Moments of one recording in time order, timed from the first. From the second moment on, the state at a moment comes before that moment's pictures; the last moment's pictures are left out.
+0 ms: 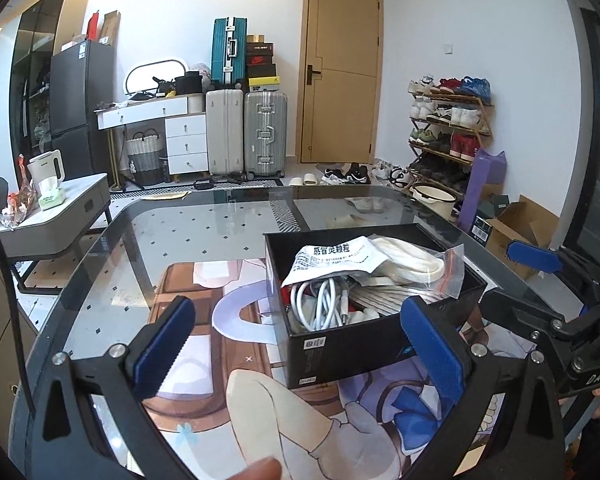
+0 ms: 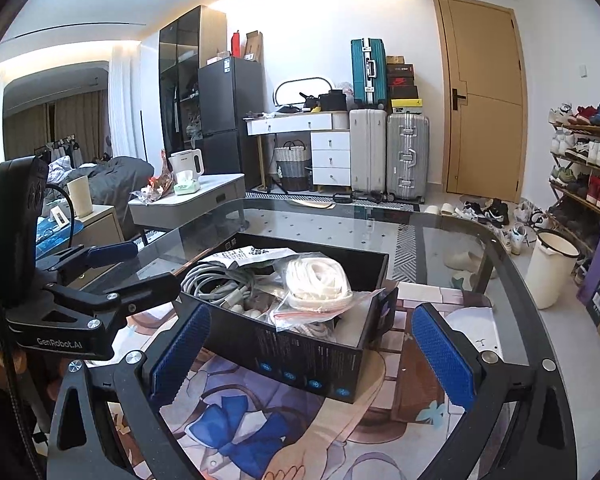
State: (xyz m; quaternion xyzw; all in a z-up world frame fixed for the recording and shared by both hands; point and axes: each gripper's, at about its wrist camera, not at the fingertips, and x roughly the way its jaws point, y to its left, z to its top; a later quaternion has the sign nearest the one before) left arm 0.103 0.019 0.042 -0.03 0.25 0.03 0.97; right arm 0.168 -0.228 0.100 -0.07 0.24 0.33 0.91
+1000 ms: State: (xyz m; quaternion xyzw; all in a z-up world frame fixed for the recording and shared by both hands) left arm 0.099 0.016 0.031 -0.03 0.24 0.03 0.97; right arm 0.163 -0.231 0.089 -0.08 0.22 0.31 0.92
